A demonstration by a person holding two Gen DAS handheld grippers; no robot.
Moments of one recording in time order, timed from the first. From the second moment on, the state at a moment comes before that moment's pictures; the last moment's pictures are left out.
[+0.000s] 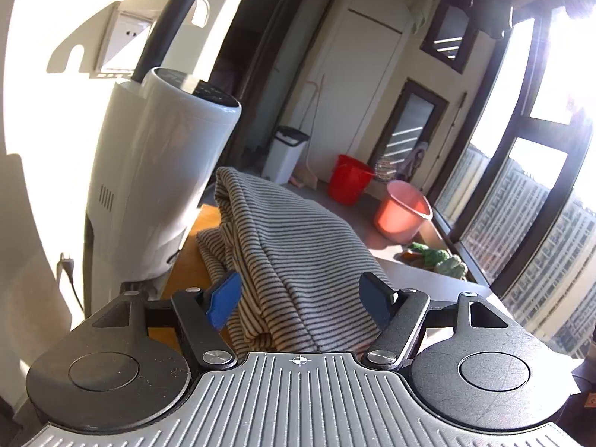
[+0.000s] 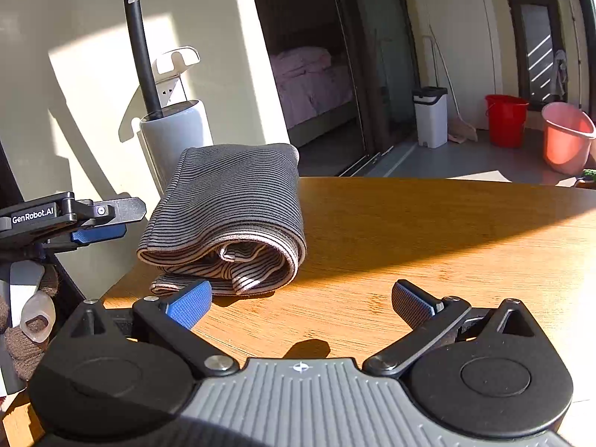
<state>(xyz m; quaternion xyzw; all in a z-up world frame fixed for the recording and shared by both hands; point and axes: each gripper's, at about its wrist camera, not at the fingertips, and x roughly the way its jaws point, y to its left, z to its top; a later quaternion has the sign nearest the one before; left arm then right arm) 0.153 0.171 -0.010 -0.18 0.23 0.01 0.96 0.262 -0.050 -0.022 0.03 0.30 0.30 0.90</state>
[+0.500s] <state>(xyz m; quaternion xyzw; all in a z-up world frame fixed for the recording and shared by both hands) 0.065 0.079 -0.048 -0.10 0.33 0.12 0.93 0.204 -0.090 -0.045 -0.02 0.34 0.20 0.92</state>
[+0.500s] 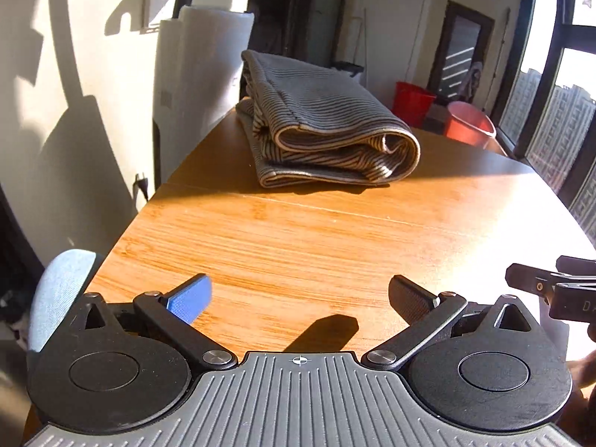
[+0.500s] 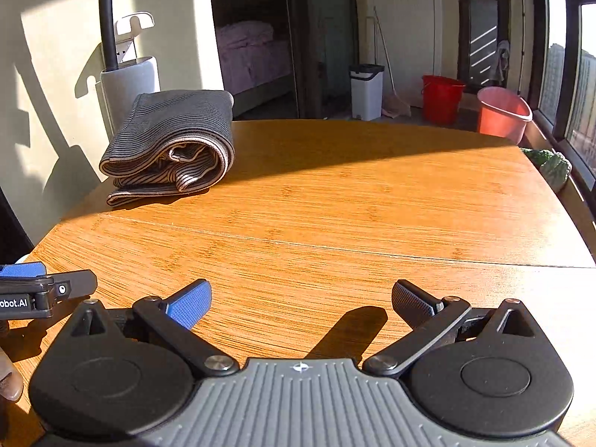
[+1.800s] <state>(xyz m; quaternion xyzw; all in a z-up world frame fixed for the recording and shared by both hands) 0.074 0.067 -0.051 -0.06 0.35 0.15 0.92 0.206 -0.081 -0.051 -0.07 0.35 0.19 0.92</state>
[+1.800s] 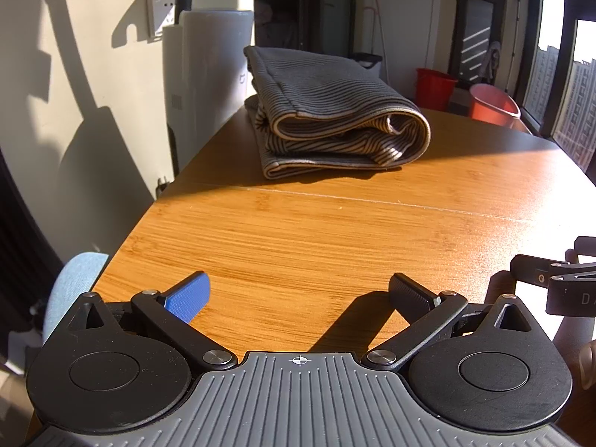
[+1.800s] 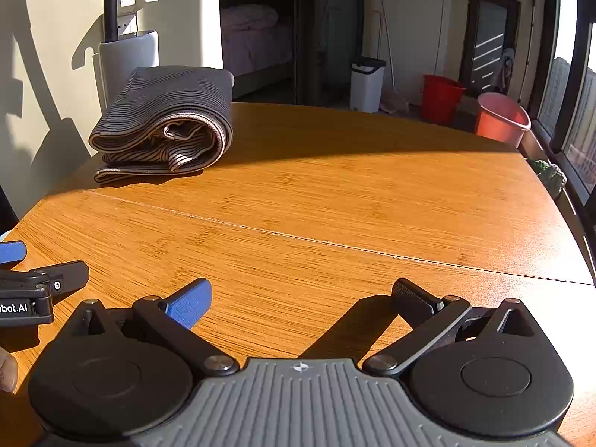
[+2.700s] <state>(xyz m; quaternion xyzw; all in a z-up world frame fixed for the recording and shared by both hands) 0.077 0.066 -0.051 -0.06 0.35 0.17 0.92 0.205 -0.077 -0.051 -0.07 0.35 0.19 0.92</state>
